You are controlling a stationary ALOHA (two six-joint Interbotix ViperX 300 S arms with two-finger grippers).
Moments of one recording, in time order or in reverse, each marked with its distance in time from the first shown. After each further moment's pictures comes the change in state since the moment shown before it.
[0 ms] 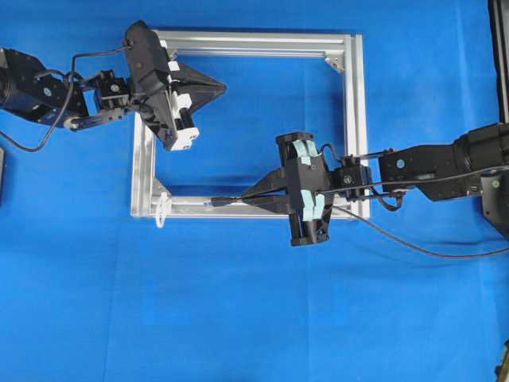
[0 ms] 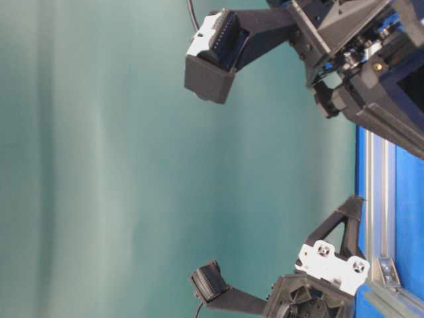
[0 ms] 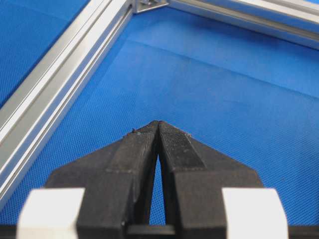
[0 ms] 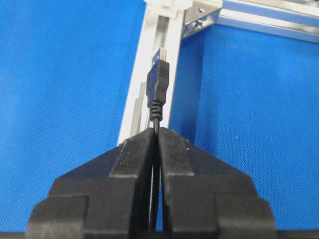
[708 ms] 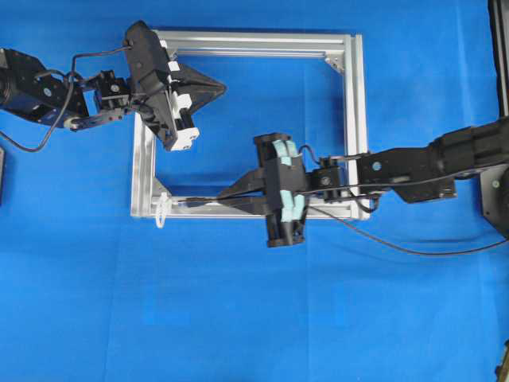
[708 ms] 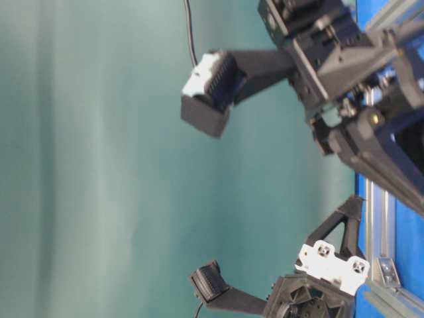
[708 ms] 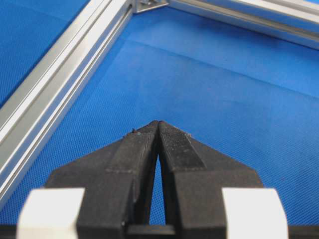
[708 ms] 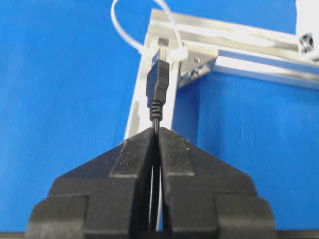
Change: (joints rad) left arm 0.000 0.000 0.000 0.002 0.000 0.000; right arm 0.000 0.095 -0.115 0.005 -0.054 0.002
